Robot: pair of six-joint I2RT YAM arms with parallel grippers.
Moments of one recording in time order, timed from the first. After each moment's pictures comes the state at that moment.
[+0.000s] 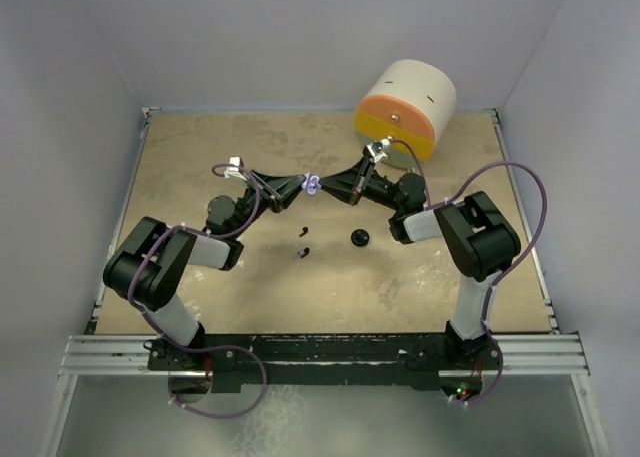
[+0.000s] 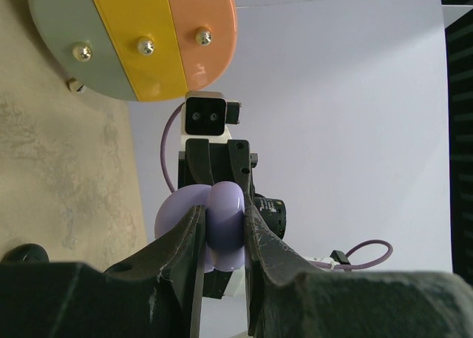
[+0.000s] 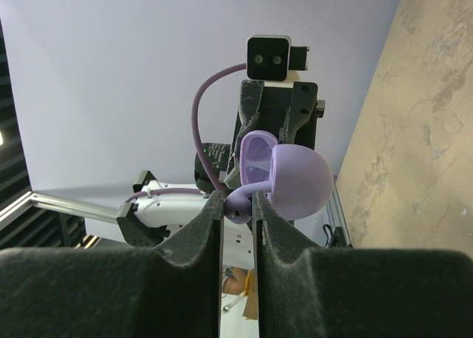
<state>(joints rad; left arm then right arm) -0.38 1.67 0.51 1.37 0.35 -1.59 0.40 1.91 0.81 1.40 -0.76 1.67</state>
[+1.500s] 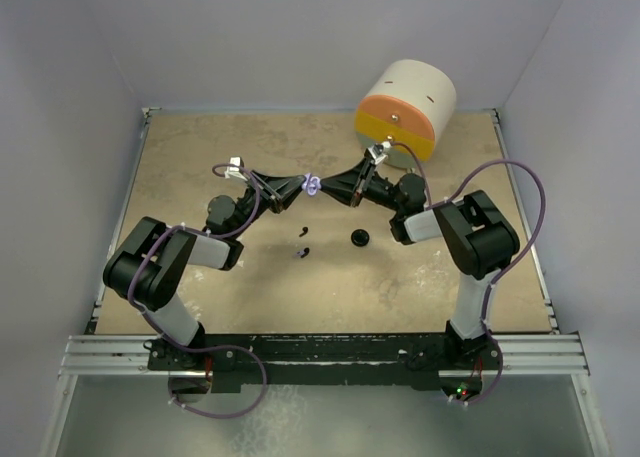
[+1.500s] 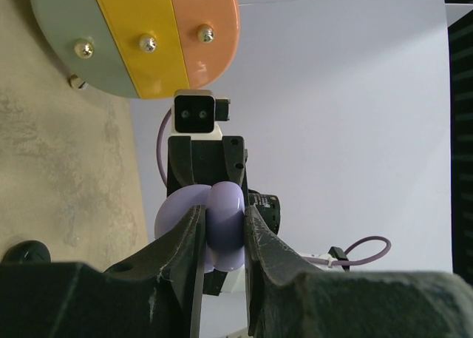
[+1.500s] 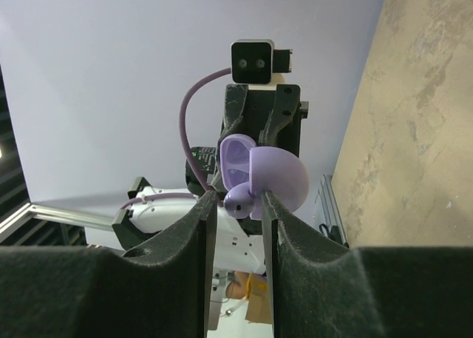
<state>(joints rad) -0.38 1.67 0.51 1.36 0.36 -1.59 0.40 1.93 0.80 1.39 -0.76 1.67</state>
